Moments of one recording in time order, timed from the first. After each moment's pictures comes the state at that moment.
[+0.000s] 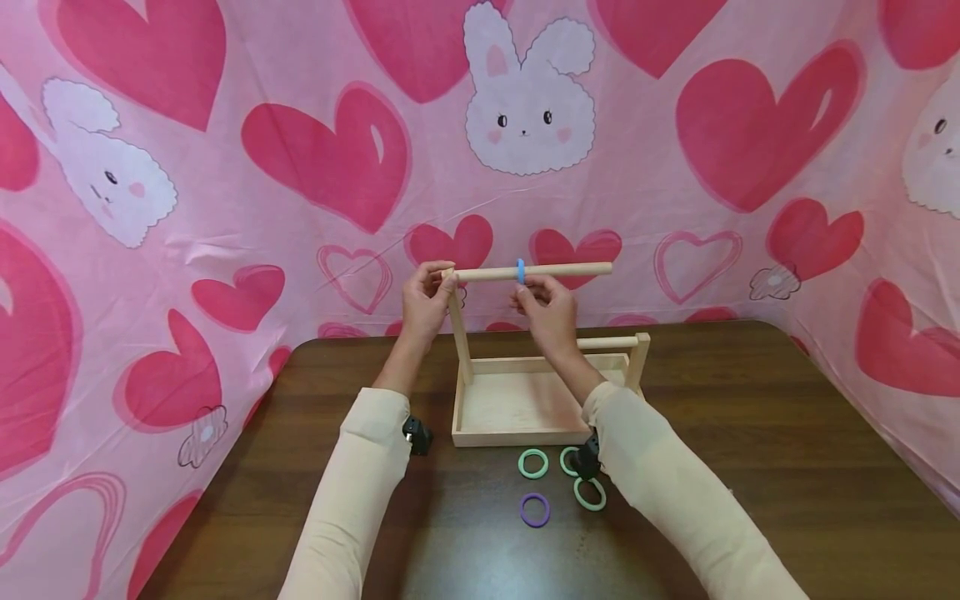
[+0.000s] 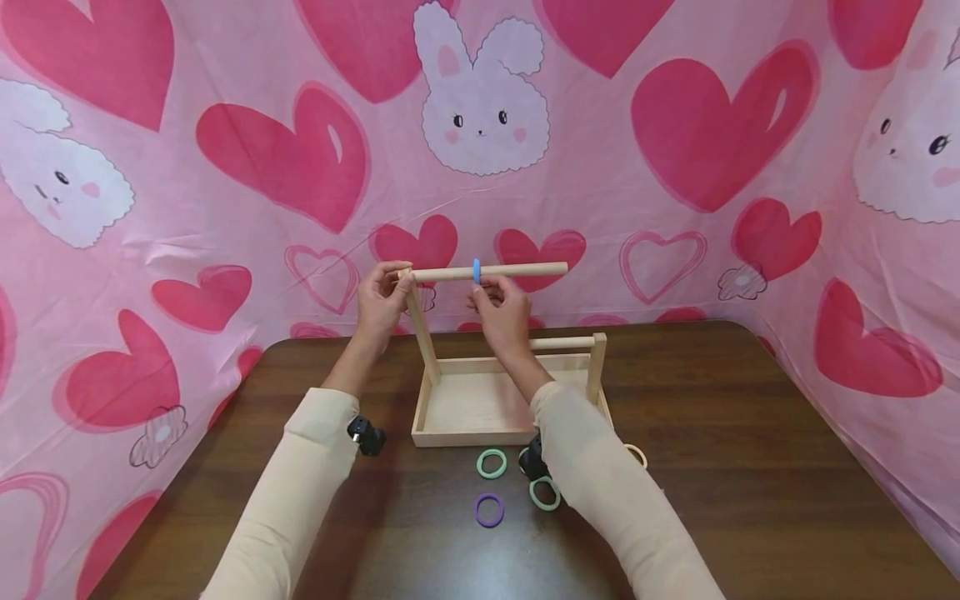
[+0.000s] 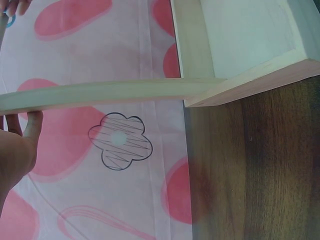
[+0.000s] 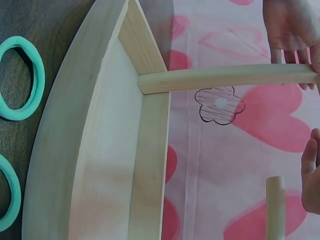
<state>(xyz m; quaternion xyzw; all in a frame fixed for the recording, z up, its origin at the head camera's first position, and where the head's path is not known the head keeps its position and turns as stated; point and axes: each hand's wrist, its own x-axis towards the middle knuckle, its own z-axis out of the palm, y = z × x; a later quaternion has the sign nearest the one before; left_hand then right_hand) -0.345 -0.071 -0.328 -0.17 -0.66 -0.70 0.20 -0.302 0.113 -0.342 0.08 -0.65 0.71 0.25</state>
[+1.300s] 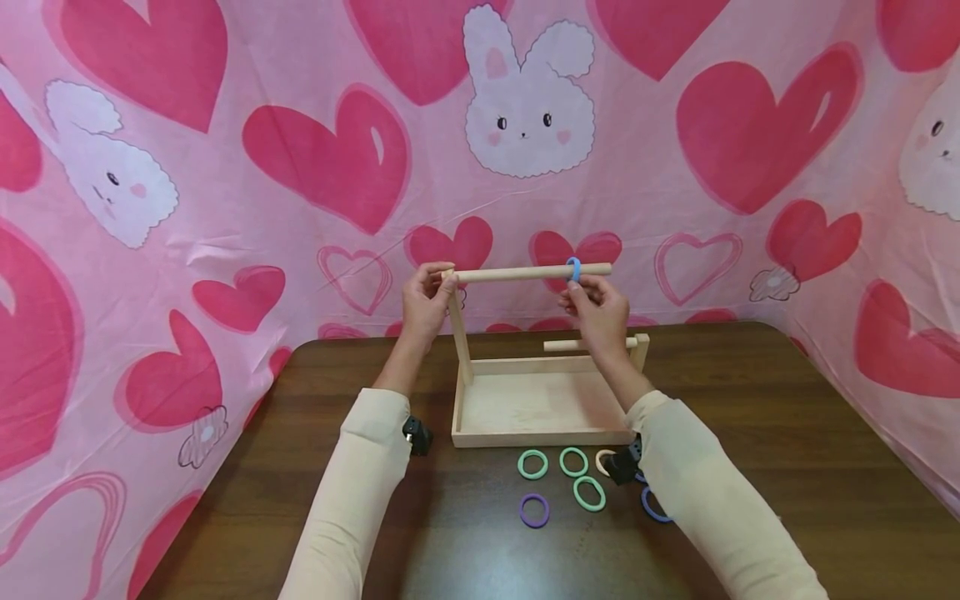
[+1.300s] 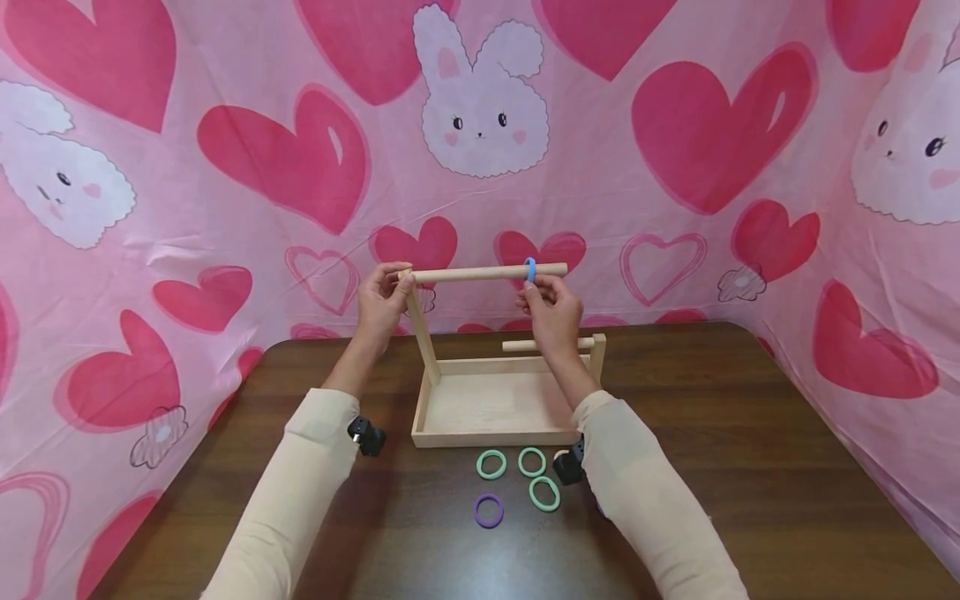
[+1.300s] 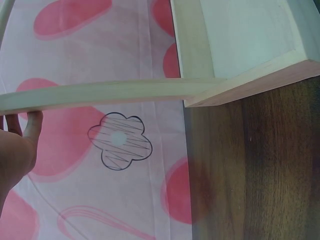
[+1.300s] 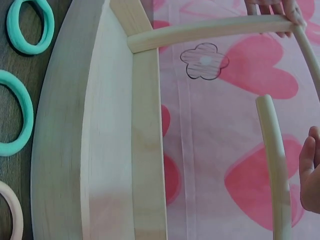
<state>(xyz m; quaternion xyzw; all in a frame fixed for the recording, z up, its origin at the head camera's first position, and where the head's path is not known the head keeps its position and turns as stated) -0.343 -0.070 -0.327 -0.18 -0.66 -0.70 0.20 -0.293 0.172 -0.345 0.03 -0.61 0.74 0.27</state>
